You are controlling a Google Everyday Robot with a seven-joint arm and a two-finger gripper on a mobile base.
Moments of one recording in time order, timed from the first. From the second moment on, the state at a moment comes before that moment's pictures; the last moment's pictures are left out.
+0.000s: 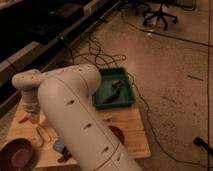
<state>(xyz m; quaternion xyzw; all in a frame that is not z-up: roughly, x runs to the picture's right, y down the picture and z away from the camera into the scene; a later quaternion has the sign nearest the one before) -0.399 0.171 0.793 -0.49 -0.08 -0.02 0.87</state>
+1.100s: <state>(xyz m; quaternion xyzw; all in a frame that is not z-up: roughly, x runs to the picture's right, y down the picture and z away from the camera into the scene) -0.407 0.202 0.813 -0.45 -0.02 0.06 0.89</state>
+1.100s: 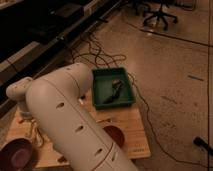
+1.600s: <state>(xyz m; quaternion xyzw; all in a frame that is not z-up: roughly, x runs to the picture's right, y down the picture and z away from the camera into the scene) -0.407 0.214 0.822 -0.47 -0.02 0.06 0.88</state>
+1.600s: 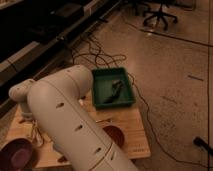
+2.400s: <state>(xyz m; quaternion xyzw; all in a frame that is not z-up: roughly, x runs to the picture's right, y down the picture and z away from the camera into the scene) -0.398 0.201 0.812 -0.47 -0.10 0.05 0.87</state>
